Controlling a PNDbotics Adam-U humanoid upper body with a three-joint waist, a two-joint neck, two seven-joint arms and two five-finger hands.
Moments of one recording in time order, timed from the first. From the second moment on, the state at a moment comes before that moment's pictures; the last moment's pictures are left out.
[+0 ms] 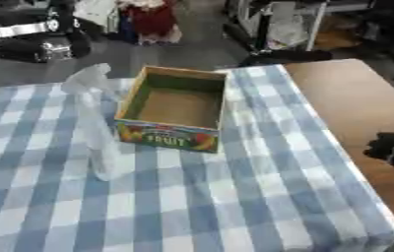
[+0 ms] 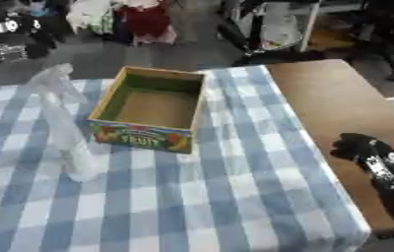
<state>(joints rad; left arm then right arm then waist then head) -0.95 0.72 -0.31 -1.17 -0.23 -0.41 -0.71 -0.06 -0.21 -0.30 -1.66 -0.08 -0.27 0.51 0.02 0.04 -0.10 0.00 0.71</state>
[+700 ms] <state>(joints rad) -0.92 0.75 -0.39 -1.27 -0.18 -0.41 -0.71 -0.06 -0.21 -0.30 -1.66 -0.08 -0.27 0.51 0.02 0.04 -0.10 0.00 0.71</state>
